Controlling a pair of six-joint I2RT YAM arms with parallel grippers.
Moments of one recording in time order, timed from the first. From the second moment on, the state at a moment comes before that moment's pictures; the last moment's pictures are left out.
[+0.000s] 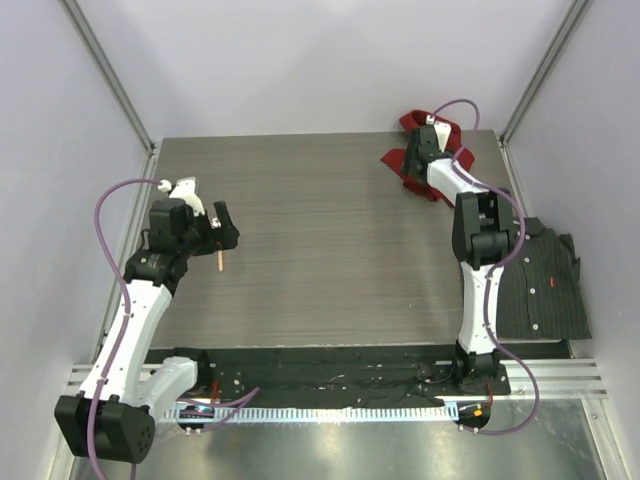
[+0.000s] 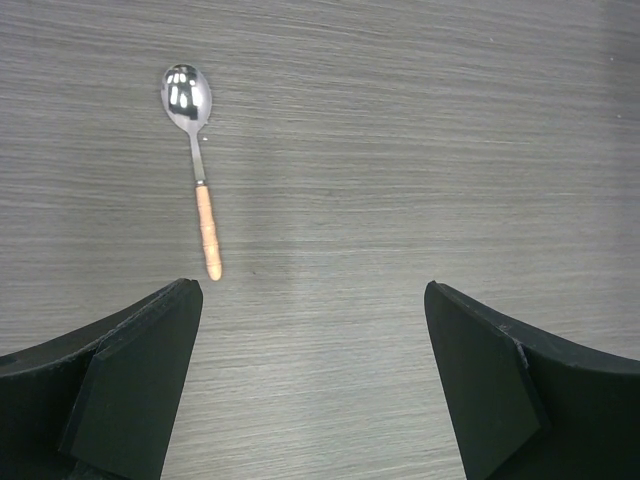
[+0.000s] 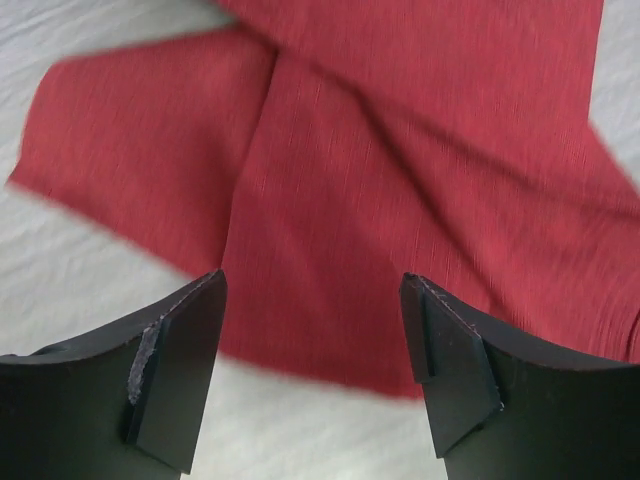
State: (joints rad) left arm -0.11 0.94 0.89 -0.55 0.06 -0.27; right arm 0.14 2.22 1.74 -0.29 0.42 0.36
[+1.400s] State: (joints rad) left arm -0.16 1.10 0.89 -0.51 0.11 -0.45; right arm 0.73 1.55 1.16 -0.38 0.00 0.47
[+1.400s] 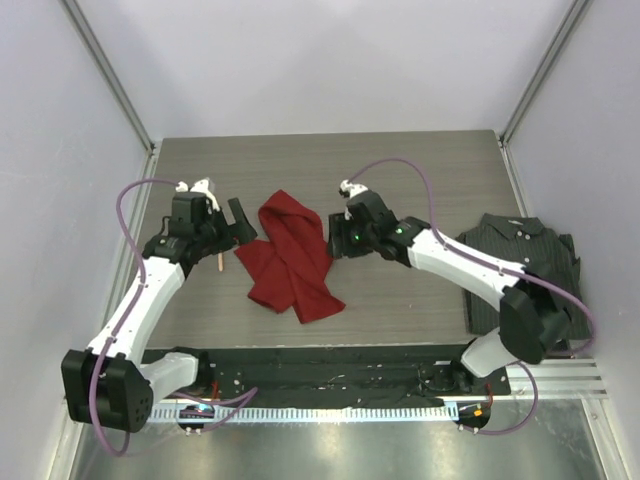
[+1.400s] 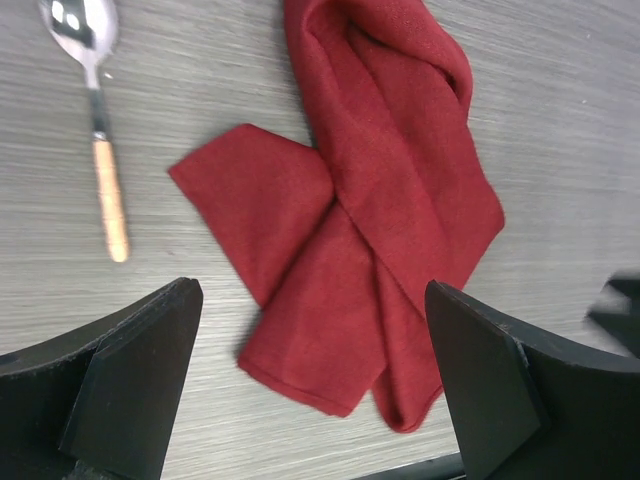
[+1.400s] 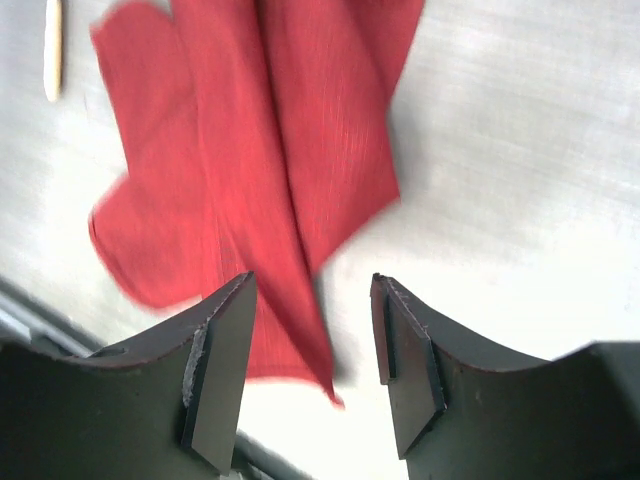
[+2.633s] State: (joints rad) left arm -0.18 1.36 0.84 -0.24 0.15 -0.66; right arm 0.84 1.52 0.82 -0.26 -0.19 0.37
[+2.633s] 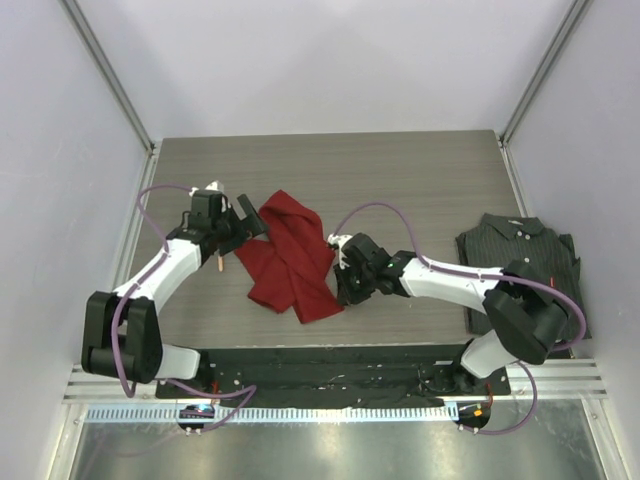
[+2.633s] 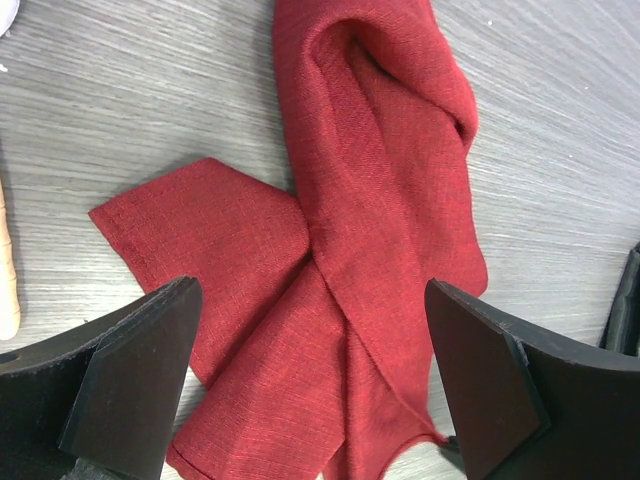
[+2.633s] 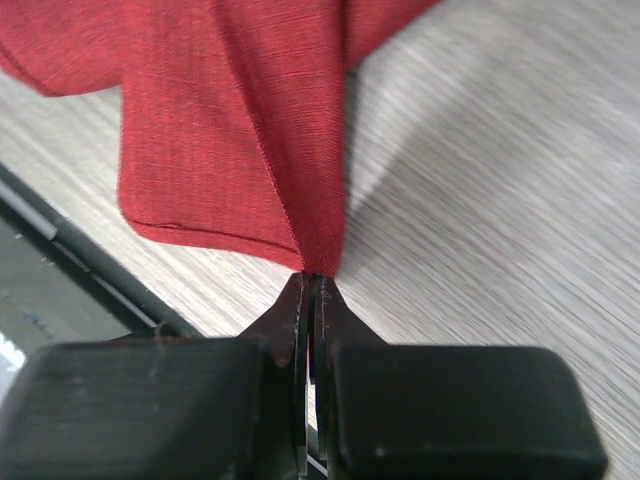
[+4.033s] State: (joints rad) left arm -0.26 1.76 1.12 -0.08 0.06 -0.61; right arm 0.83 1.26 0.99 -0.57 0.40 0.38
